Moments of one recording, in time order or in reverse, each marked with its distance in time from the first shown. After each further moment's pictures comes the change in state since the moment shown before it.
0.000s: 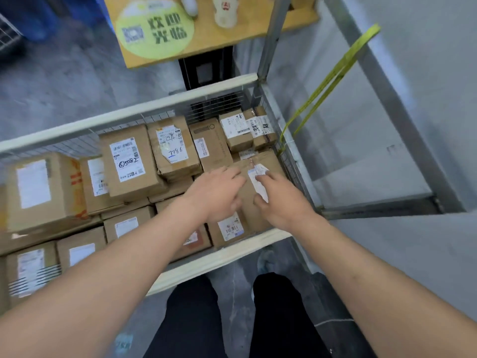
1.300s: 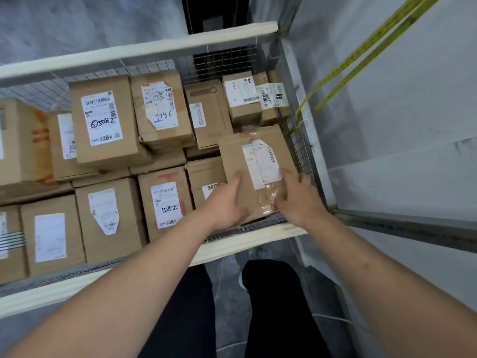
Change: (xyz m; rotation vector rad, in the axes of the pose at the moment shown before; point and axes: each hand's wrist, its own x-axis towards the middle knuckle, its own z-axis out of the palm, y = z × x) left_hand 0.046 0.023 0.137 -0.975 -0.192 -0.501; right_hand 0.051 0.088 0.069 0.093 -0.159 0.226
